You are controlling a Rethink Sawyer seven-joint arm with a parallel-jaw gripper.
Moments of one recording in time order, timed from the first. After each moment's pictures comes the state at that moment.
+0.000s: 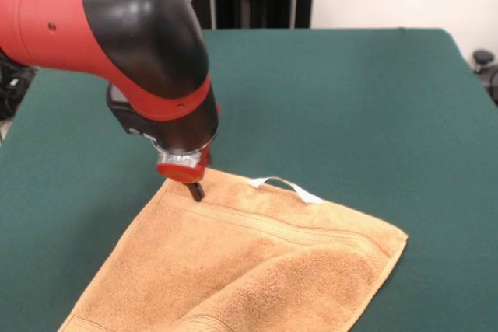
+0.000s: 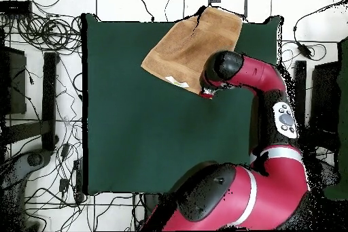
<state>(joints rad) -0.41 -0.18 0.18 0.99 -0.18 1.11 0.14</state>
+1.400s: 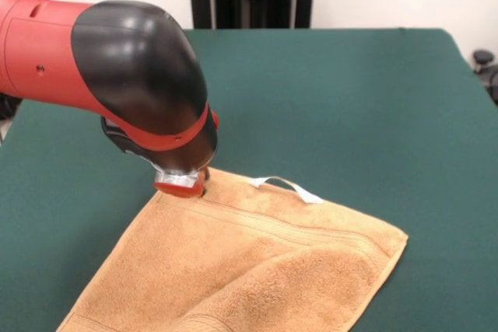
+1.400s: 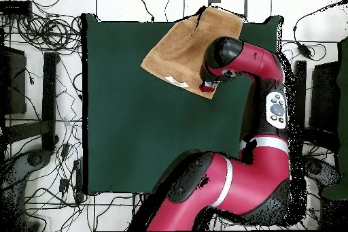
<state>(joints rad) -0.35 -0.05 0.12 0.72 -0.14 1.35 0.14</state>
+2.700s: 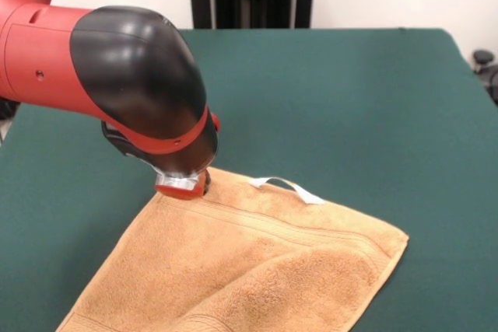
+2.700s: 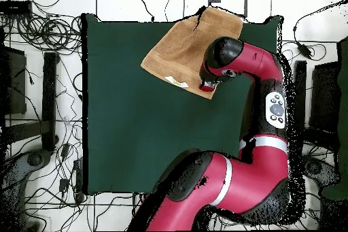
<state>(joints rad) -0.35 -0.04 0.12 0.71 -0.13 1.35 0.14</state>
